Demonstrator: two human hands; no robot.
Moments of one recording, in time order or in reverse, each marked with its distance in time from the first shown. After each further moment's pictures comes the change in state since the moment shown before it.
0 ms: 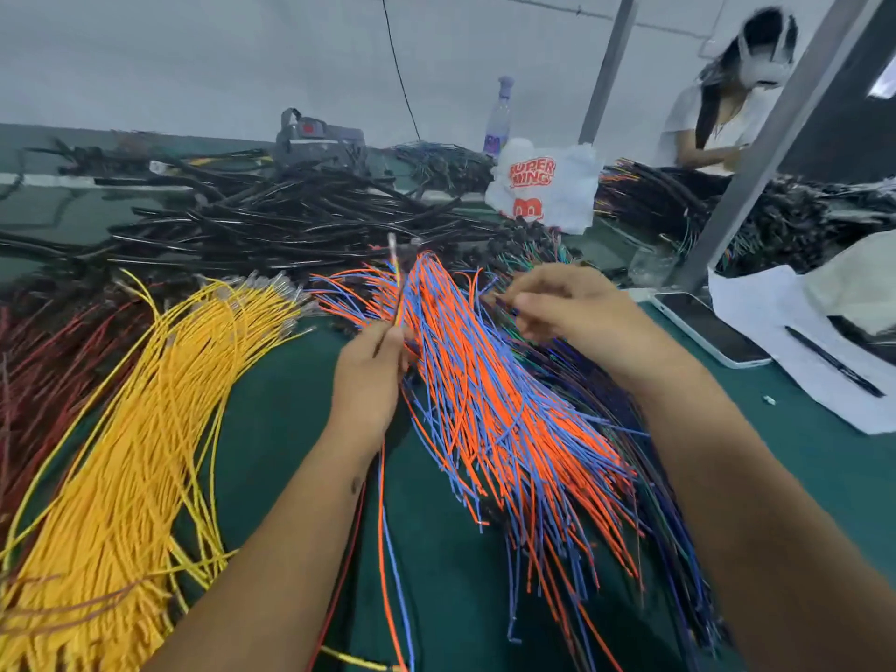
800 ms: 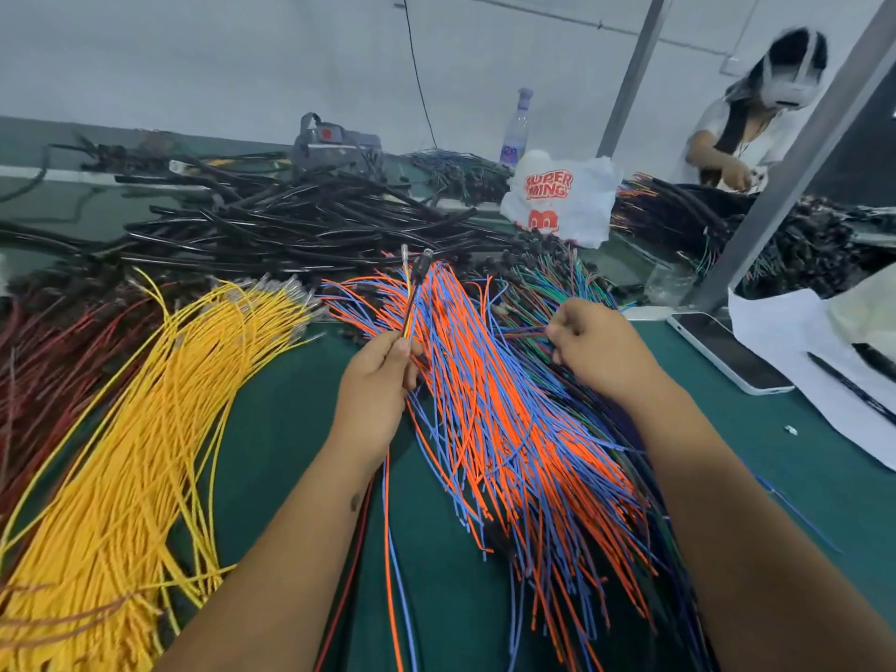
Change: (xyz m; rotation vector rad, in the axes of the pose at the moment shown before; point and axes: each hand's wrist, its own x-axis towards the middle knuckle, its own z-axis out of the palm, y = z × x) left_hand 0.001 -0.007 -0.006 -0.050 -0.074 0.014; right_hand 0.034 0.060 -0.009 -0.550 0.129 0.078
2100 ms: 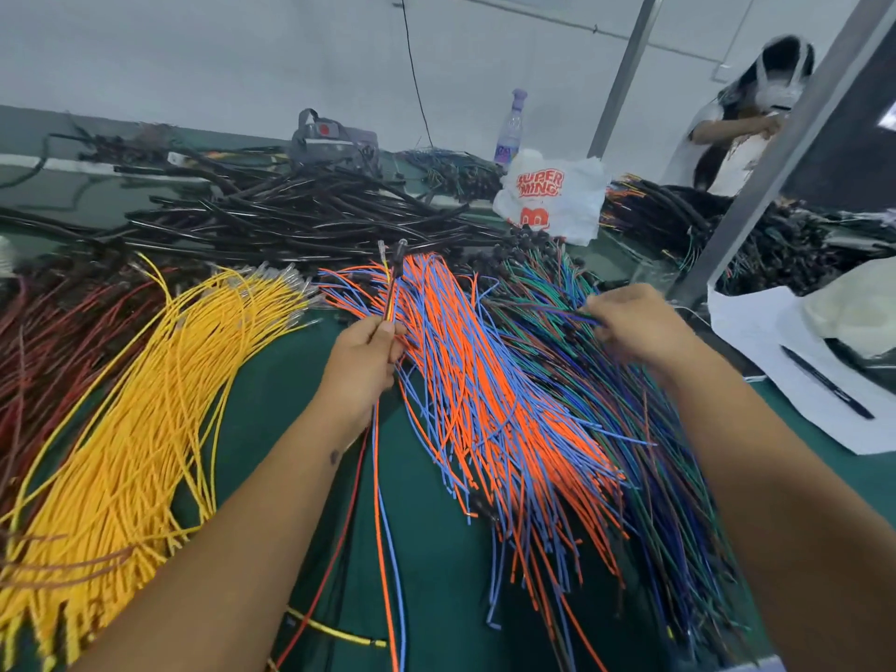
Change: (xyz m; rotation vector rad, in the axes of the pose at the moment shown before) left_hand -0.002 0.020 -0.004 -0.082 -0.025 -0.188; right_hand -0.010 0.011 -0.041 0.393 0.040 0.267
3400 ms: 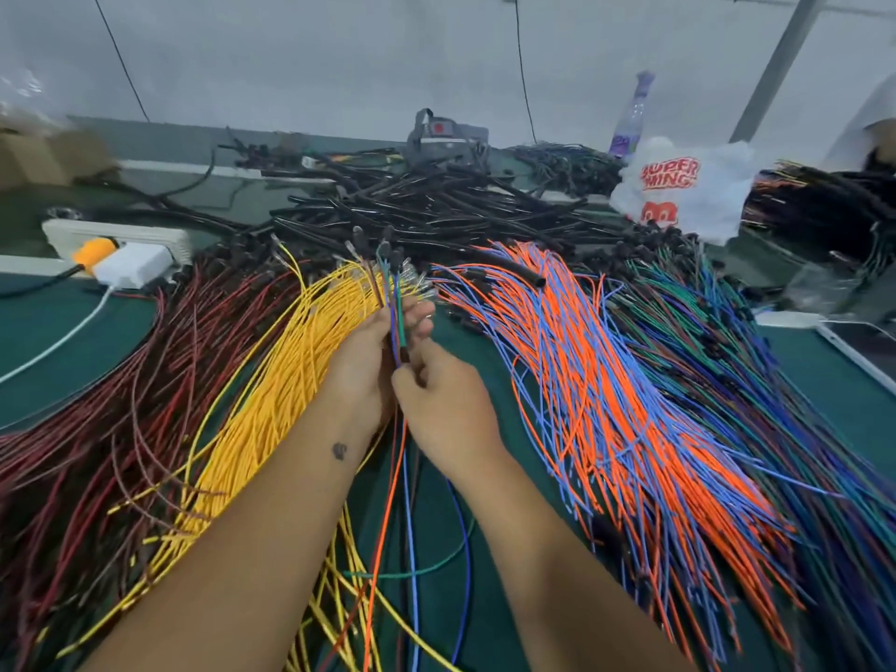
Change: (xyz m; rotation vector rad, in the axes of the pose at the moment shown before) left_hand 0.002 0.013 -0.081 -0.650 0.137 -0.091; right_hand -0.107 -0.068 0.245 0.044 -0.206 -0.501
